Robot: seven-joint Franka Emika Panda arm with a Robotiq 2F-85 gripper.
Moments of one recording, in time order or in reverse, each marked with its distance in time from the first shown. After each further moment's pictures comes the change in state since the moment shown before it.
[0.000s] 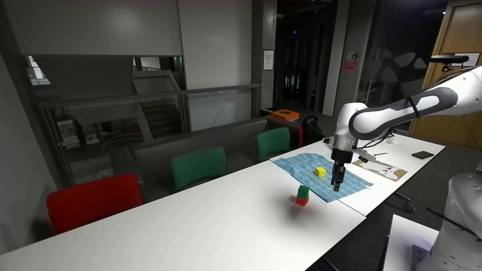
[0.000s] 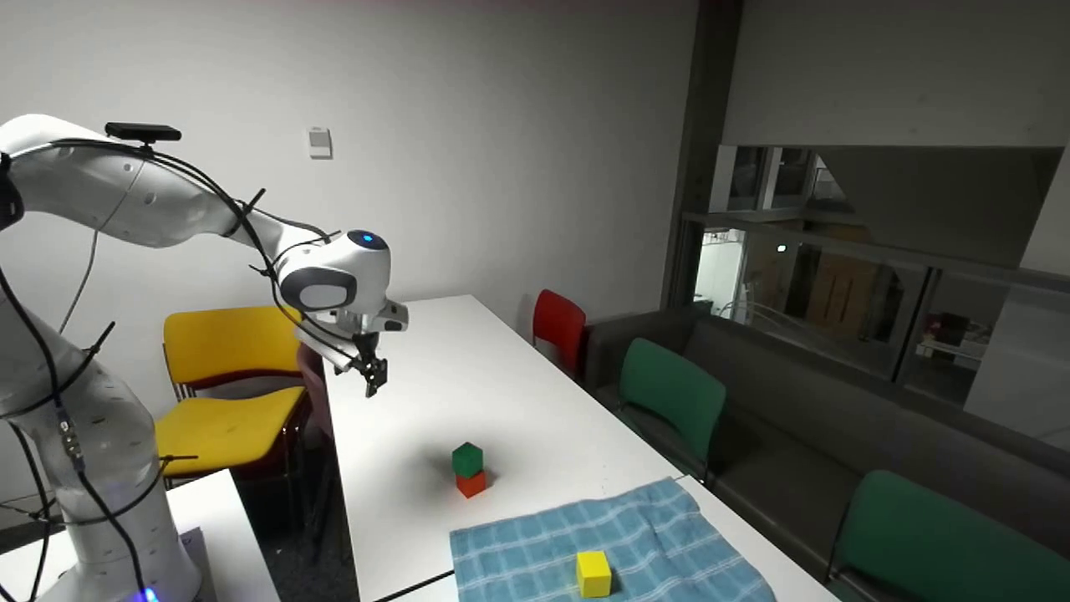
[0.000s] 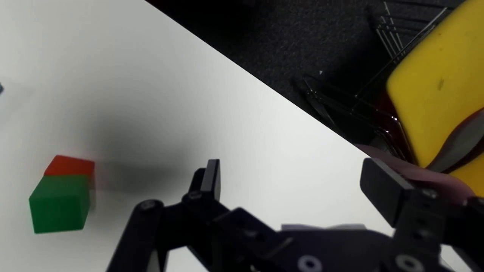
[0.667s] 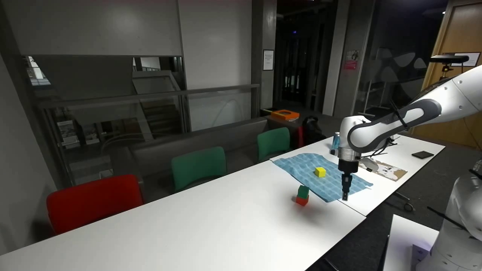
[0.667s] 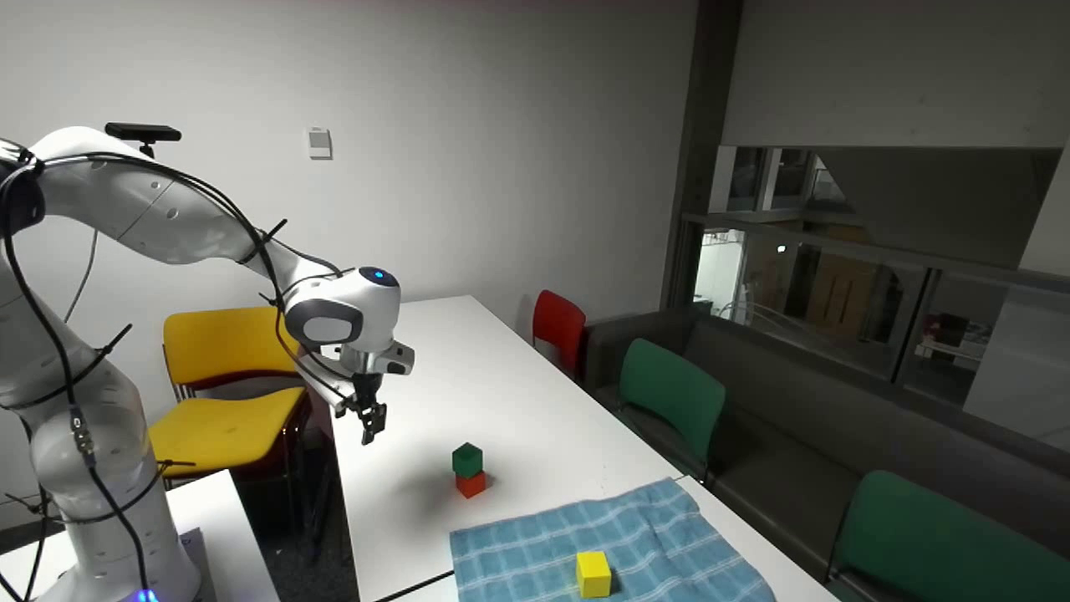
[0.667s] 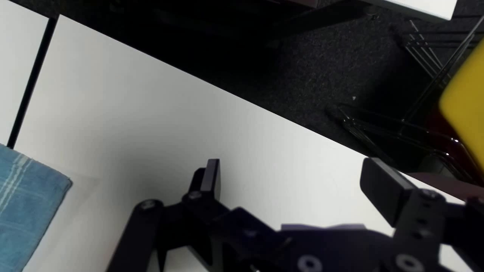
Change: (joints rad) arm -0.140 0.086 0.017 -0.063 -0.100 0.031 0.056
